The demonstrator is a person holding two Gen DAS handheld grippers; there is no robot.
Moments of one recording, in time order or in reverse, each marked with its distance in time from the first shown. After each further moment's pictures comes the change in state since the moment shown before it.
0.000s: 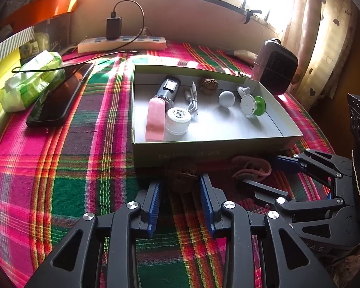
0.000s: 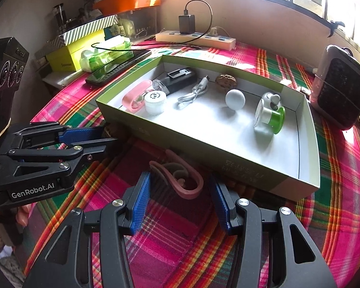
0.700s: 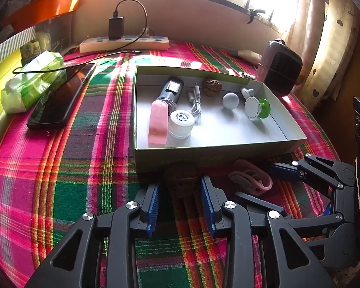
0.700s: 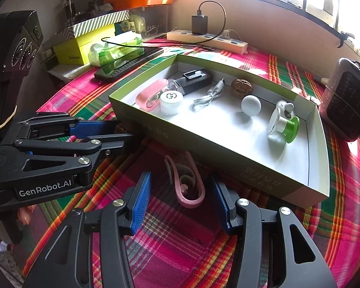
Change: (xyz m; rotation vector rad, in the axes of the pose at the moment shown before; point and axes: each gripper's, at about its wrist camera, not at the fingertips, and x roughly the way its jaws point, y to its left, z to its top) left arm 0.003 0.000 0.004 -0.003 0.003 0.014; right arm 0.005 0.012 0.003 -0.027 0.002 0.004
